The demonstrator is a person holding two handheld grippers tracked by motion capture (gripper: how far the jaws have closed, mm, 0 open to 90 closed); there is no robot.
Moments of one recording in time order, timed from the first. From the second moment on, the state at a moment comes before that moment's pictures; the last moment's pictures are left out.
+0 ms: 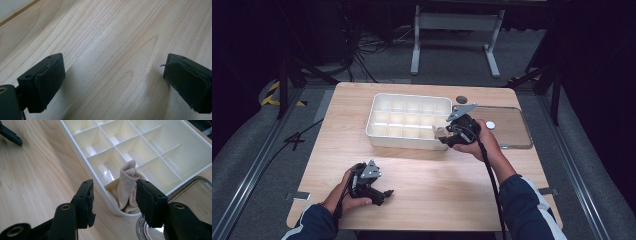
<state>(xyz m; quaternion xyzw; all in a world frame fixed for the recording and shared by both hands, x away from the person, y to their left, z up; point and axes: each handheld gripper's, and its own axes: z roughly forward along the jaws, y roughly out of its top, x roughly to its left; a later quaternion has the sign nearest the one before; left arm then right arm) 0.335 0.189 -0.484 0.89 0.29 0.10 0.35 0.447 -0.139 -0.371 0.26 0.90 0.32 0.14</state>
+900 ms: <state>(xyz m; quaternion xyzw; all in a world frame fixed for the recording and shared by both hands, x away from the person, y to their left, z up) 0.335 0.189 -0.484 0.89 0.29 0.10 0.35 0.398 -0.185 -0.378 0.23 0.91 0.31 0.17</state>
